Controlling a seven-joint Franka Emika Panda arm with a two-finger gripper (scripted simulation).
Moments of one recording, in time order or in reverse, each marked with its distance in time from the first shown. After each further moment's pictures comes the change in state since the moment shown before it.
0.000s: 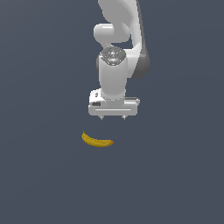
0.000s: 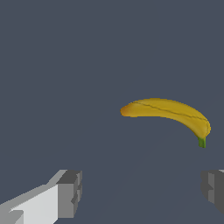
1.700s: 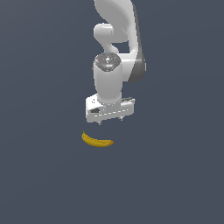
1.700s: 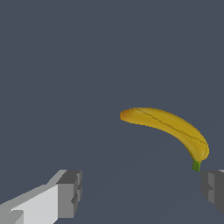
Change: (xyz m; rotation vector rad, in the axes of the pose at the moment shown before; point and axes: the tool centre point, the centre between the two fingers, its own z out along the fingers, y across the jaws) arm 0.009 0.012 0.011 0.008 -0.002 -0.226
